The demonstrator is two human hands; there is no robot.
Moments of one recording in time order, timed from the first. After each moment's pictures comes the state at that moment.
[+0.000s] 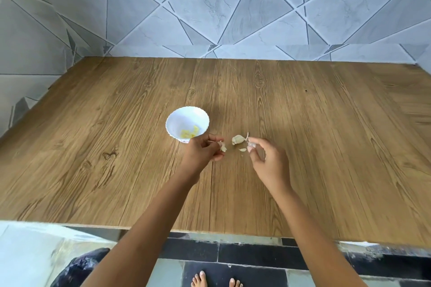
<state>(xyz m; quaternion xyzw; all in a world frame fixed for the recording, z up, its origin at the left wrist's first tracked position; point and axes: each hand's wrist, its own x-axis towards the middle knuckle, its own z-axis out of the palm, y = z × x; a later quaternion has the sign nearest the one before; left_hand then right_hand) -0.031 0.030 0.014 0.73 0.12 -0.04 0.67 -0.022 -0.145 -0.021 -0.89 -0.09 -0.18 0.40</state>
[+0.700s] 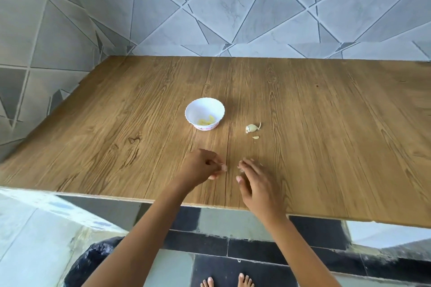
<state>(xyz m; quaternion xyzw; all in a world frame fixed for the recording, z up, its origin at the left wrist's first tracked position) -0.099 0.061 0.013 0.87 0.07 -0.11 0.47 -0.115 -0.113 -0.060 -0.93 -0.19 -0.15 0.28</state>
